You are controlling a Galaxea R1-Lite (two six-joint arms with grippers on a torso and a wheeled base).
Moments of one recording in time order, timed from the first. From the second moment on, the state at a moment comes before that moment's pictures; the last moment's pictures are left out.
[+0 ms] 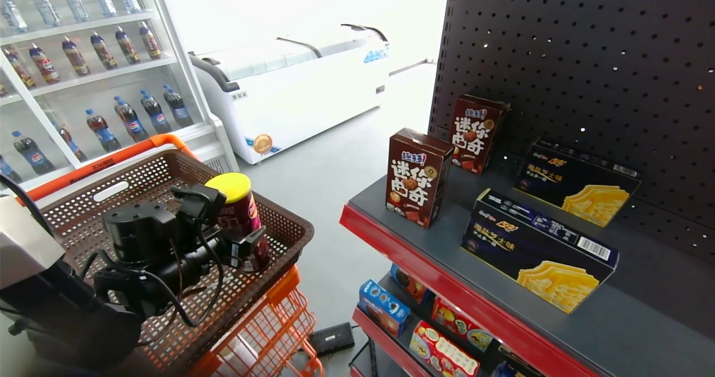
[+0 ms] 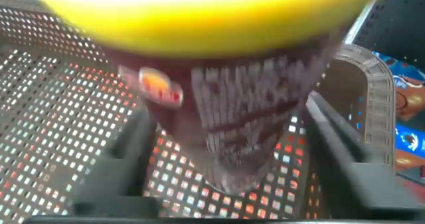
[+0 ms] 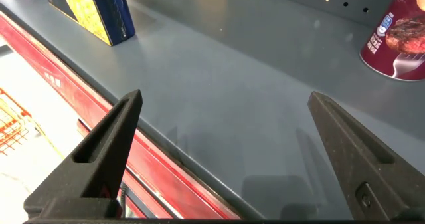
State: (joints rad) left arm -0.11 1.96 -0.50 -1.26 -0.06 0.18; right arm 0.00 0.00 0.00 0.00 -0.06 0.00
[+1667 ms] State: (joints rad) left arm -0.18 1.64 -0.77 -0.60 -0.12 0.28; right arm 0.00 0.00 0.00 0.00 -0.06 0.00
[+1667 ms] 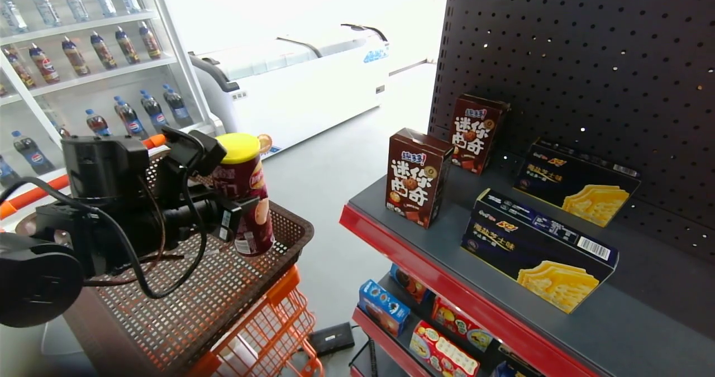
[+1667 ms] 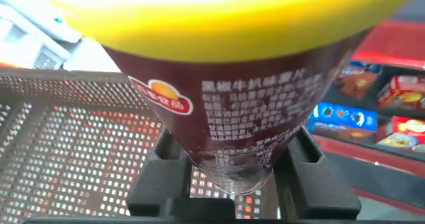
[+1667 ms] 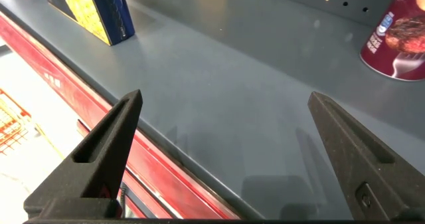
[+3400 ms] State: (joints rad) left arm -0.34 1.17 -0.75 -0.15 -0.41 0.17; right arm 0.00 0.00 0.00 0.00 -0.06 0.00
